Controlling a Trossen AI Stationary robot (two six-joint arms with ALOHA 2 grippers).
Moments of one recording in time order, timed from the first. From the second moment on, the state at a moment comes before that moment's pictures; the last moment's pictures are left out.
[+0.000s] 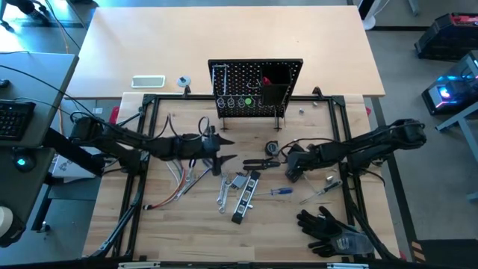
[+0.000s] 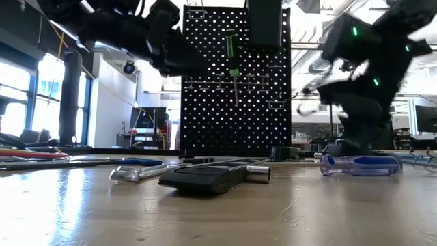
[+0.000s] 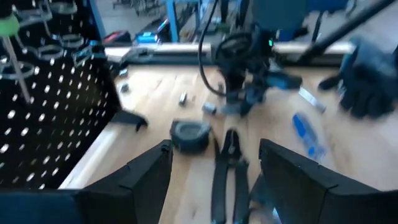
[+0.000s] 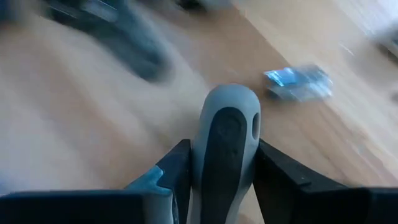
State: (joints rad) left arm 0.00 1.40 0.61 0.52 -0.19 0.01; right arm 0.08 1.34 0.55 -0.41 0.22 0.74
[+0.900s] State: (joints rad) left arm 0.05 1.47 0.62 1.09 0.06 -0.04; right arm 0.09 1.33 0.95 0.11 0.23 -0.09
